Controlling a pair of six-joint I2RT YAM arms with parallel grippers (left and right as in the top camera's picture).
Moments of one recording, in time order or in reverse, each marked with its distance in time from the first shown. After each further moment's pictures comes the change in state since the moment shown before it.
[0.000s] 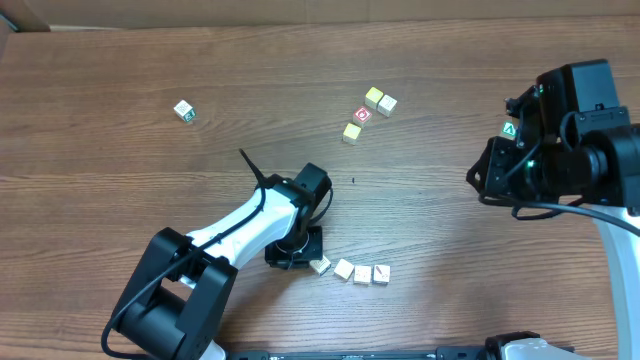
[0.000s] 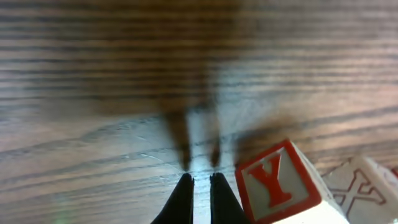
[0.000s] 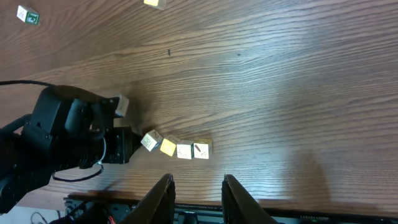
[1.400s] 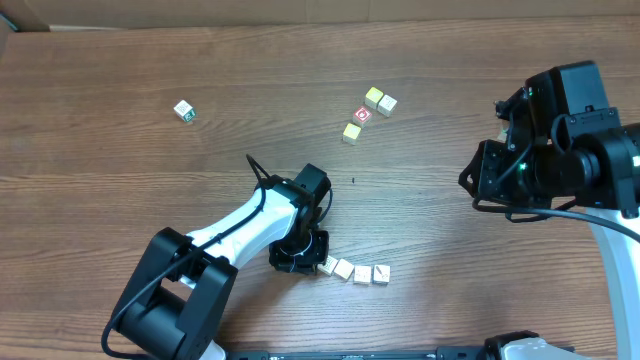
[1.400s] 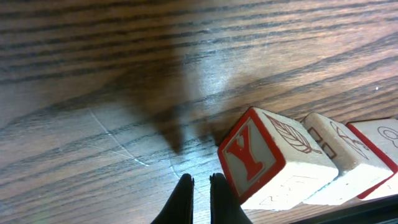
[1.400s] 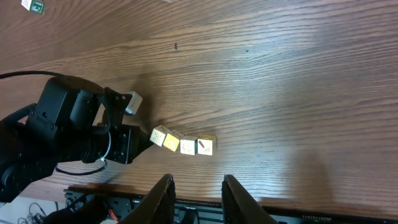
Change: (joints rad) left arm 0.000 0.000 -0.003 -0.001 0.139 0.092; right arm 0.036 0.000 0.000 0.000 -0.006 0.000
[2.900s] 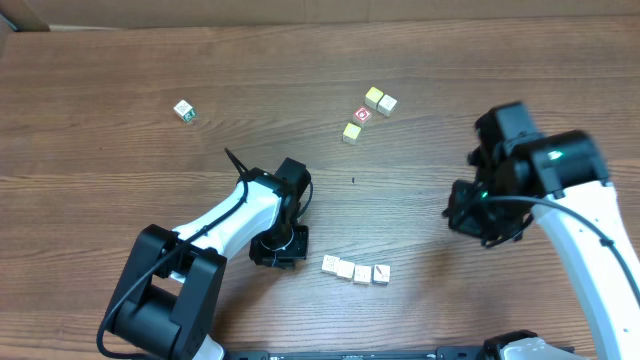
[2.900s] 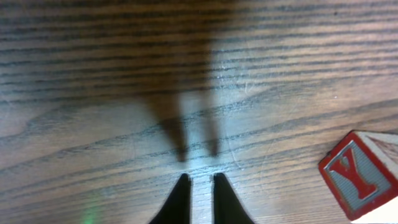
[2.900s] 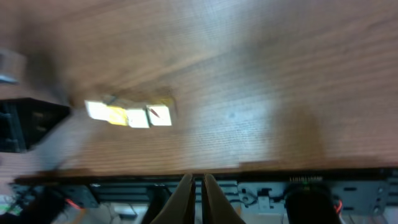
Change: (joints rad) left arm 0.101 0.000 -0.002 -0.063 -0.126 0.064; right arm 0.056 -0.016 -0.435 0.102 0.045 0.072
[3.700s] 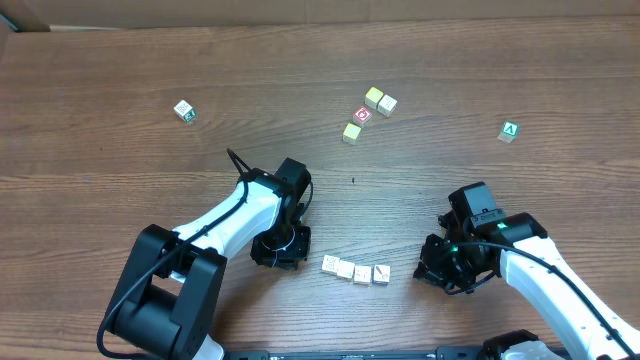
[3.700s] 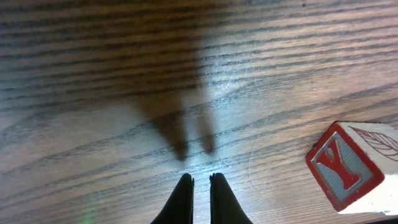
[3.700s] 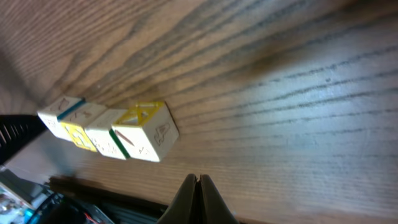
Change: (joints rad) left arm 0.000 0.000 -0.002 0.007 0.035 0.041; right arm 0.024 -0.101 -0.708 0.640 -0.287 0.179
